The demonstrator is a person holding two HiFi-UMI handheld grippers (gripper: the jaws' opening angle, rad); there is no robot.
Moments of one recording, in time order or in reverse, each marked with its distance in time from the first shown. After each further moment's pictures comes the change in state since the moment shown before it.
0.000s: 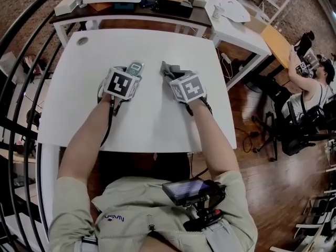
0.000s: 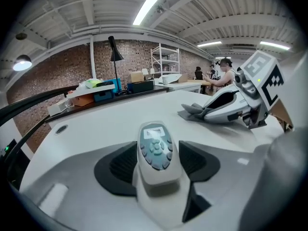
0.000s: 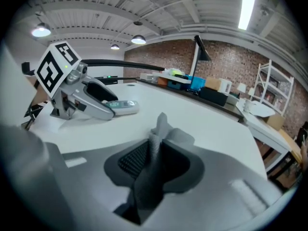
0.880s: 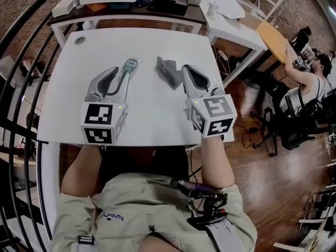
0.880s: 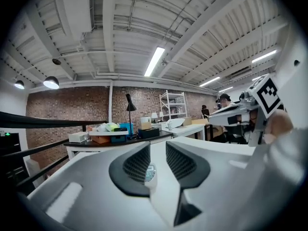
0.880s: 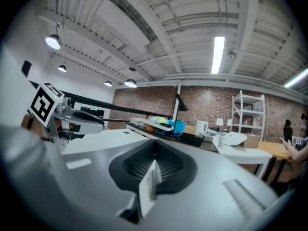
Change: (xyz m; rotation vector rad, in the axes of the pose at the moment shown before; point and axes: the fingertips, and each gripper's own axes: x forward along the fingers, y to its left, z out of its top) left arm -0.168 -0.044 0.048 -0.014 -0.526 0.127; right arm -0.184 0.030 0.074 0.029 -0.546 -0.199
